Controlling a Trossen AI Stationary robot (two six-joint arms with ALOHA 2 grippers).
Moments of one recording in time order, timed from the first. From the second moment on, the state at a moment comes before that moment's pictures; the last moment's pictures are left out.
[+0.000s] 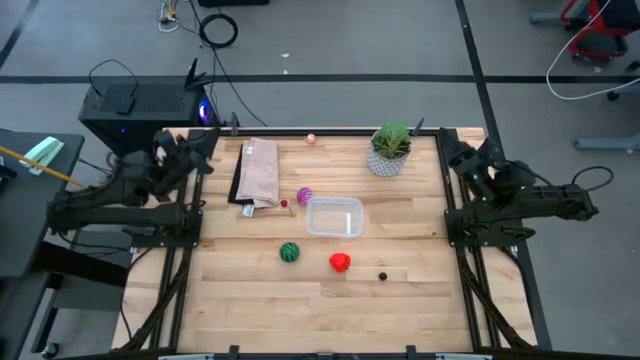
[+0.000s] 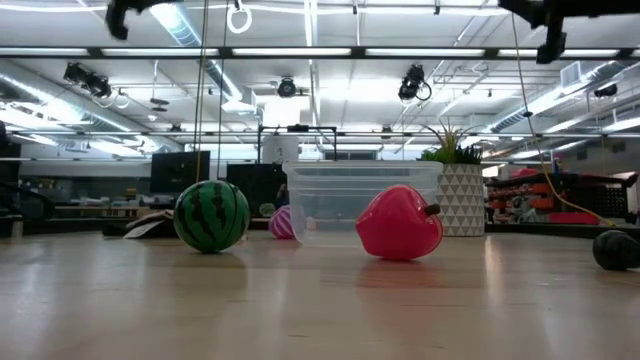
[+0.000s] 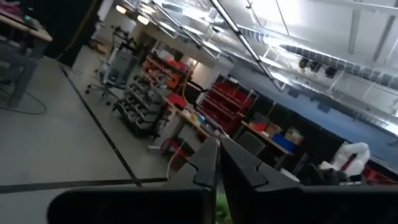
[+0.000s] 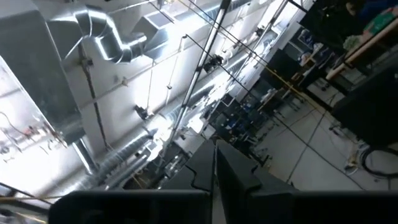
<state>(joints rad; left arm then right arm) 0.12 0.52 0.68 0.09 -0.68 -0.44 -0.01 0.34 0.37 0.58 0.73 0.44</state>
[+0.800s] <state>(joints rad) 0.12 1.19 1.41 -0.77 -0.49 -0.65 -0.01 0.53 1.02 -0.47 0.43 0.41</state>
